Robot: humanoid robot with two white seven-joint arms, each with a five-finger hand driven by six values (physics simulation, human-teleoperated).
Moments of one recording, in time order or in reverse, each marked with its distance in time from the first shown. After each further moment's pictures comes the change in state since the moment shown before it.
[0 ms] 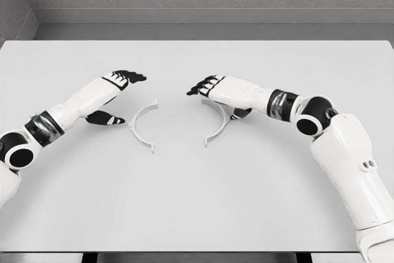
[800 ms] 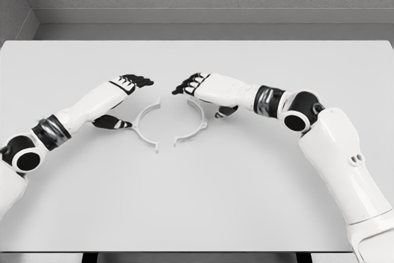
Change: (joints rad) left arm 0.014 -0.025 -0.009 -0.019 -0.004 0.000 -0.001; right arm -0.037 0.034 0.042 -0.001 -0.002 0.000 0.002
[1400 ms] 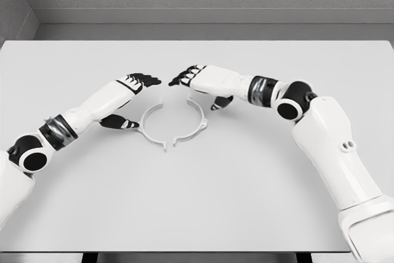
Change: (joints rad) left arm 0.002 -0.023 -0.002 -0.023 0.000 0.000 0.000; right arm -0.083 0.049 0.009 0.119 0.006 0.000 -0.002
